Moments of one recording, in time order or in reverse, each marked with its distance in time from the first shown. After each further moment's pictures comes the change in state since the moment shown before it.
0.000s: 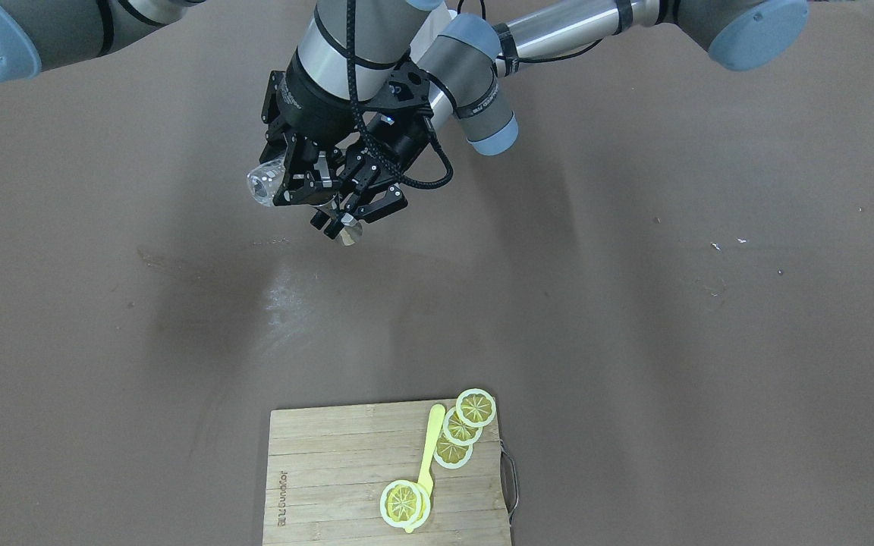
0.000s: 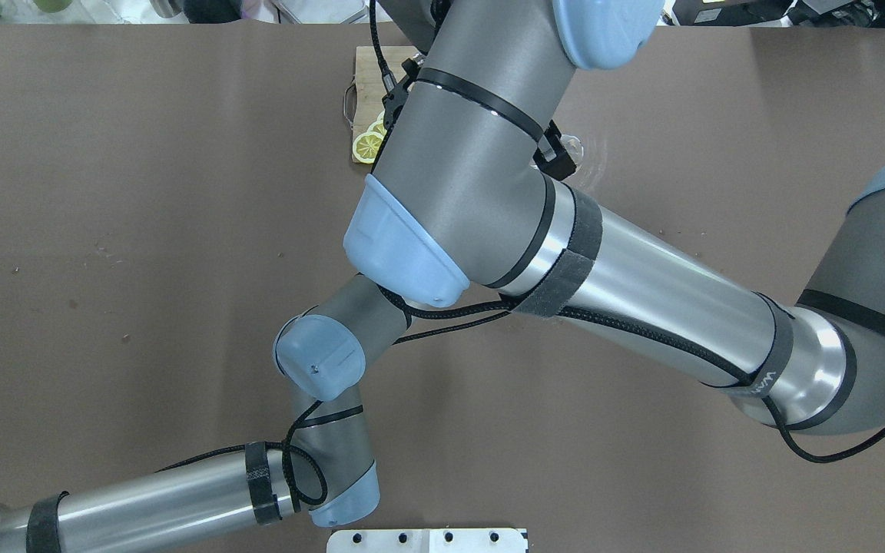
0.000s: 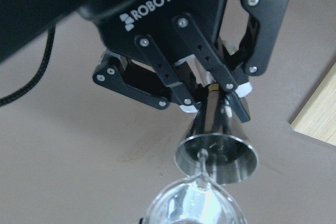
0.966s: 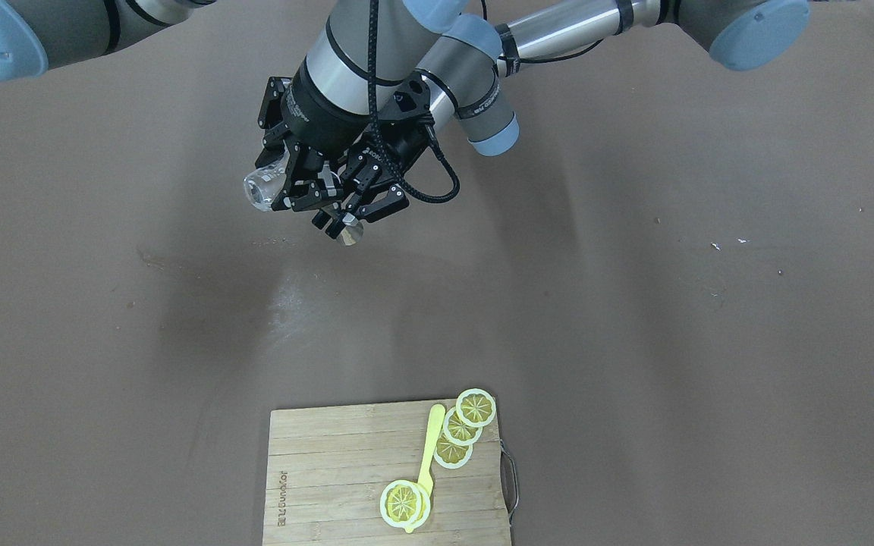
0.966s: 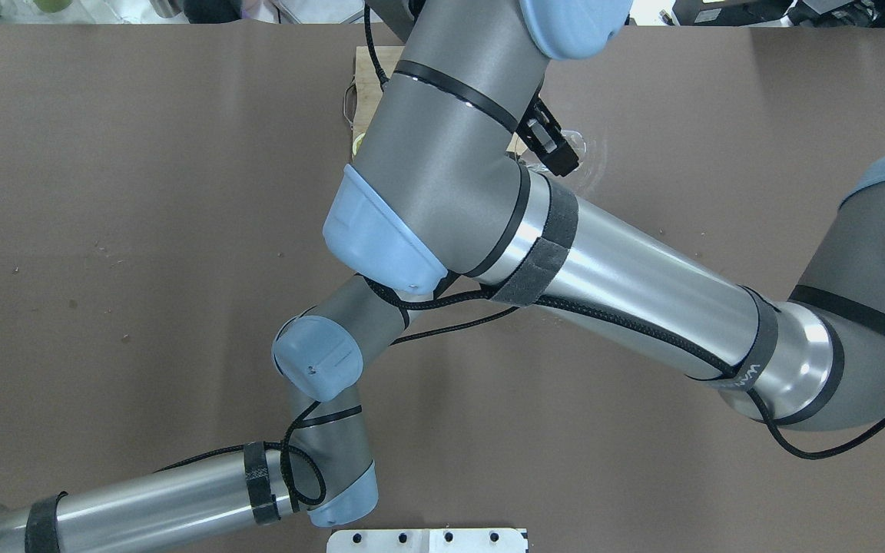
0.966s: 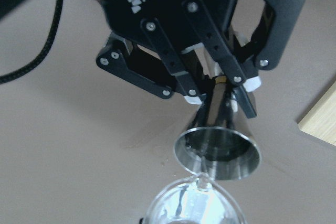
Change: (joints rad) left arm 0.000 0.003 0.000 -0.010 0.000 0.000; right arm 0.001 0.024 -0.045 -0.016 -0.017 -0.064
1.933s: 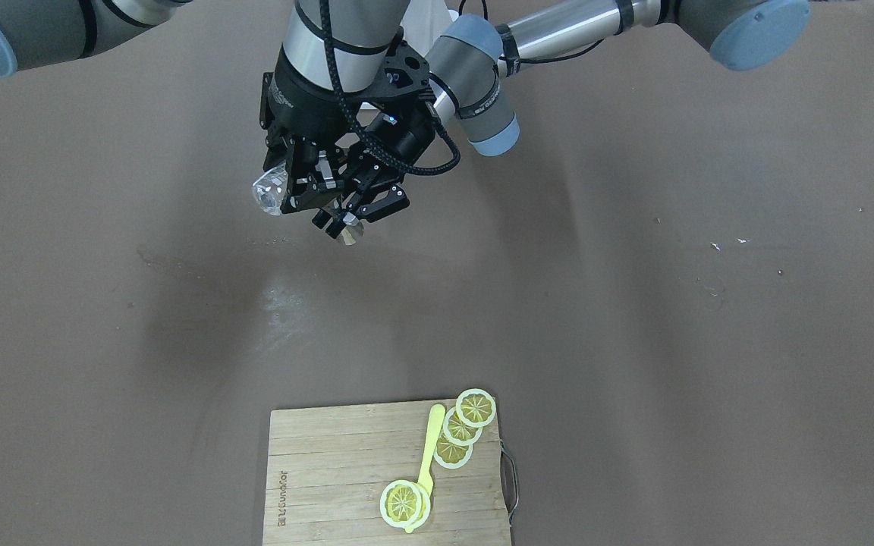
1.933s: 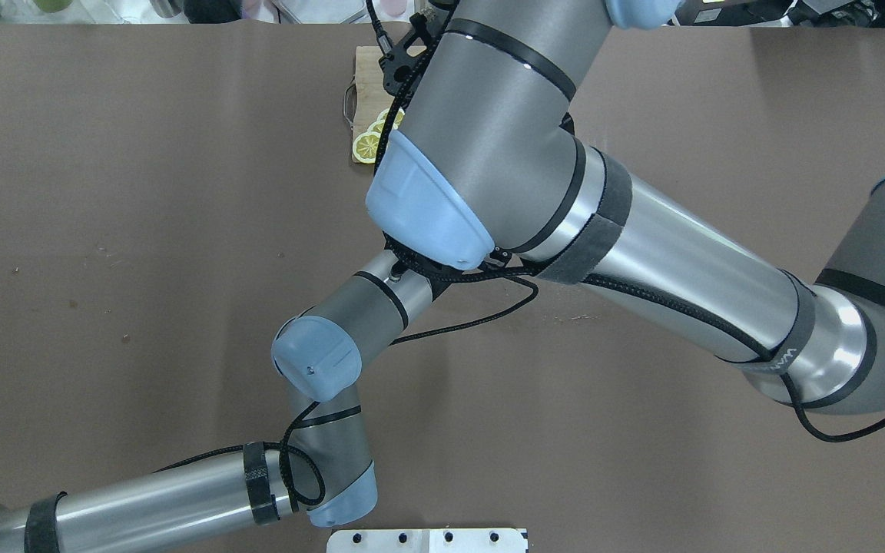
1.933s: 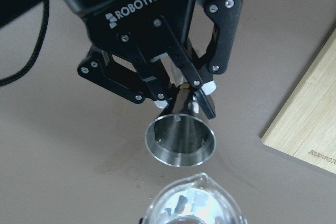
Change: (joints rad) left arm 0.000 0.002 0.000 -0.006 0.000 0.001; right arm 0.060 -0.037 0.083 0.107 0.094 0.001
